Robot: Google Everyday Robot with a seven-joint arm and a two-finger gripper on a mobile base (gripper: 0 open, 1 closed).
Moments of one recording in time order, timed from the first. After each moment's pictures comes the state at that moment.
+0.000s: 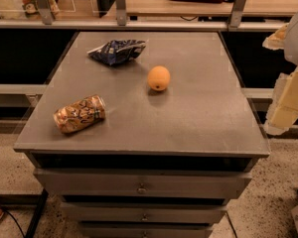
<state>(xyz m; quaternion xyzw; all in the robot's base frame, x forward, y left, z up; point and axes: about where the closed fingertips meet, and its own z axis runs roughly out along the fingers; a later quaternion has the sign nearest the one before) 0.438 -0.216 0.978 -0.60 0.78 -0.04 0.16</state>
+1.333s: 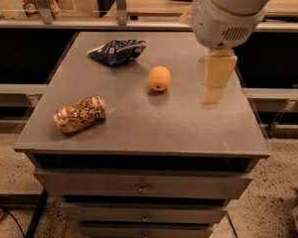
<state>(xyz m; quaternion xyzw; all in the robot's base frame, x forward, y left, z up) 0.487 -0.096 0.994 -0.74 0.64 -0.10 0.18</state>
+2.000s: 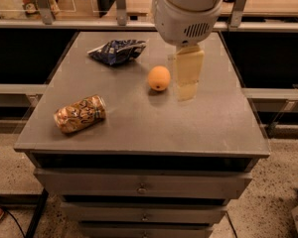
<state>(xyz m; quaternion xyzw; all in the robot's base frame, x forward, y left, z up) 0.494 -0.042 0.997 -0.79 0.58 -0.13 0.17</state>
